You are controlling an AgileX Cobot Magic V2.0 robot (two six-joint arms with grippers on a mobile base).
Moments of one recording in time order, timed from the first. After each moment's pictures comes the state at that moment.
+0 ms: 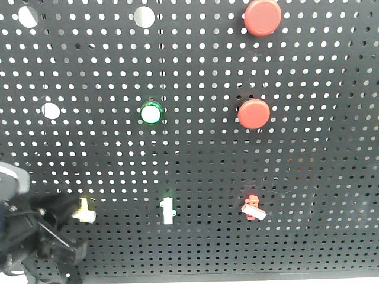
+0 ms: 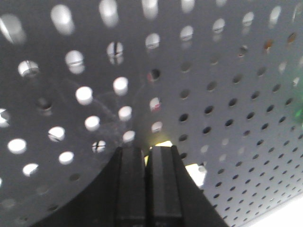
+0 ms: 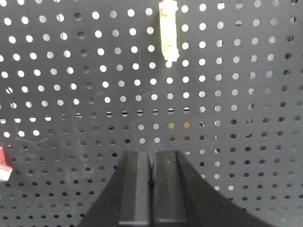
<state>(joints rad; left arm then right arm) -0.37 1.15 -0.71 -0.07 -0.10 0.13 0.03 0.55 -0.39 0.00 -0.09 0.05</state>
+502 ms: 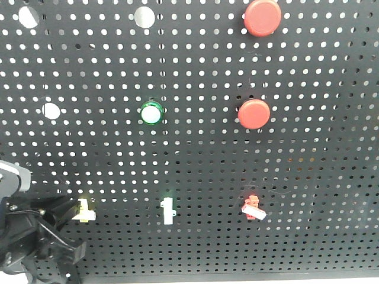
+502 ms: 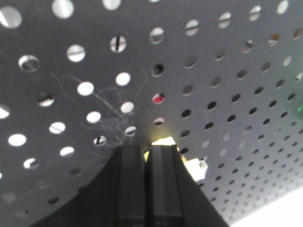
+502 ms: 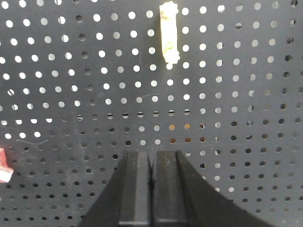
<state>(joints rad) -0.37 1.14 -0.73 -0.07 0.03 0.13 0.03 0.55 -0.39 0.00 -0.09 0.05</state>
